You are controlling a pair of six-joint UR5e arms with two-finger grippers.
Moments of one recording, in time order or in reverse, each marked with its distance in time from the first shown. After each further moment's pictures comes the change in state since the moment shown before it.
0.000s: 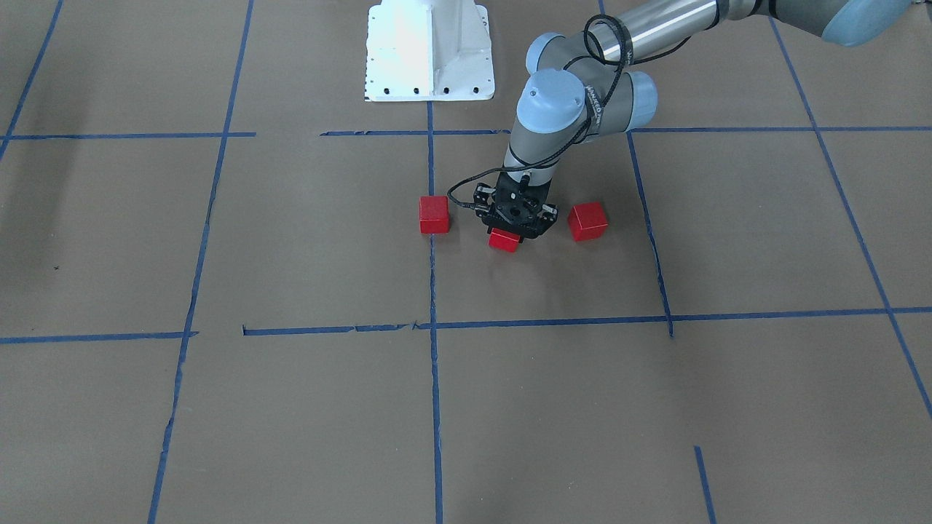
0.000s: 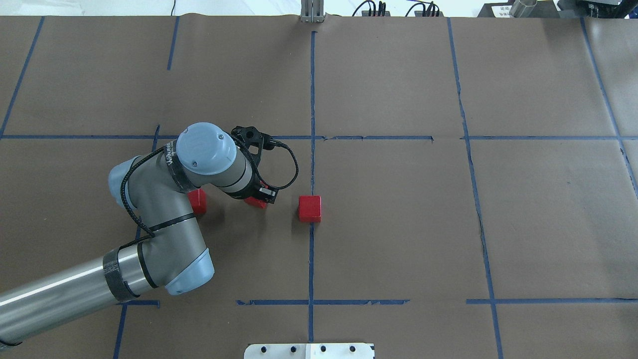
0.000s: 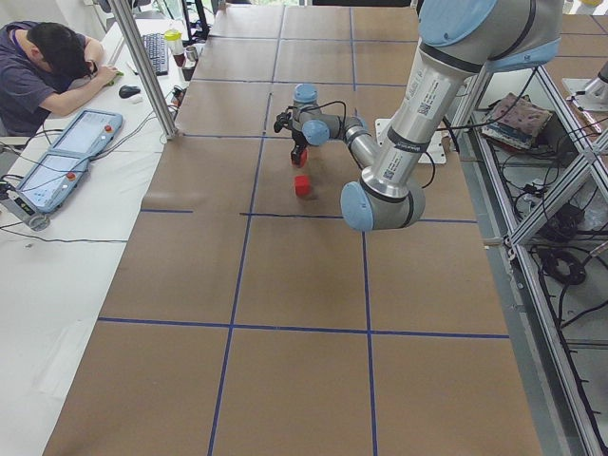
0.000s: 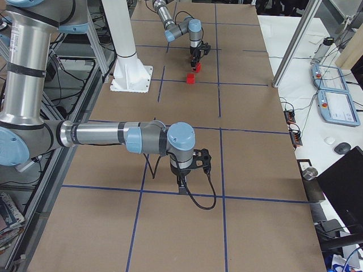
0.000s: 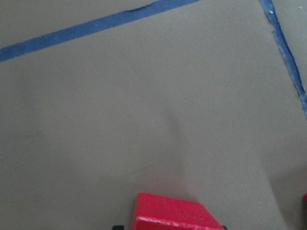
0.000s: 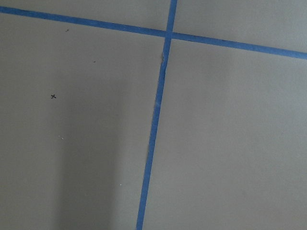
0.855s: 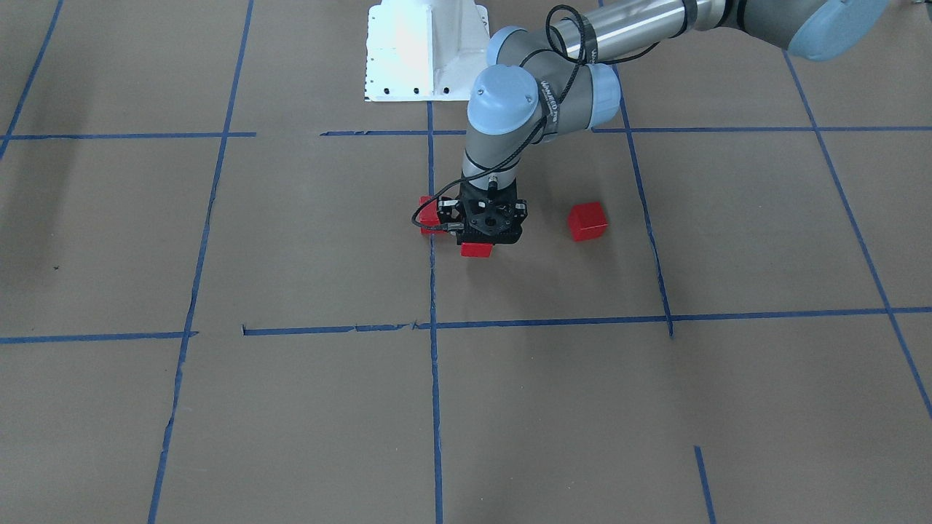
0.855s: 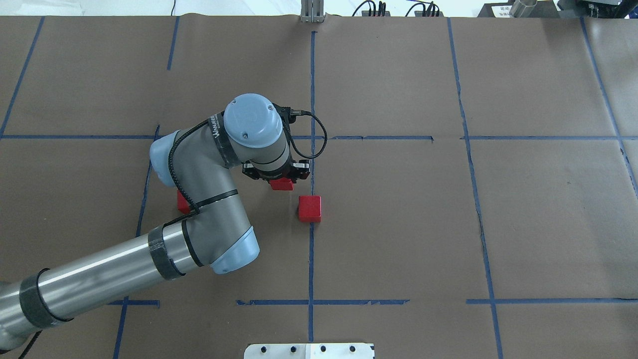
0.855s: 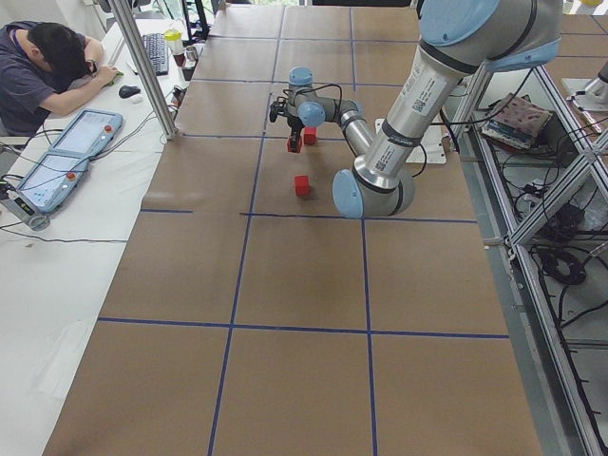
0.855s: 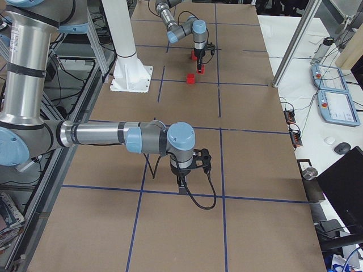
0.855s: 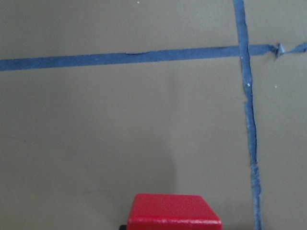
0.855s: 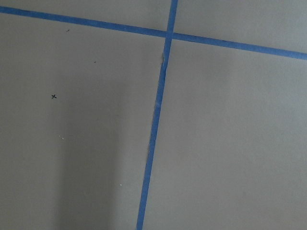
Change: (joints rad) left arm -0.017 -0.207 0.120 0.137 0.001 -0.321; right arm 0.000 0.000 0.000 0.000 0.000 -0.001
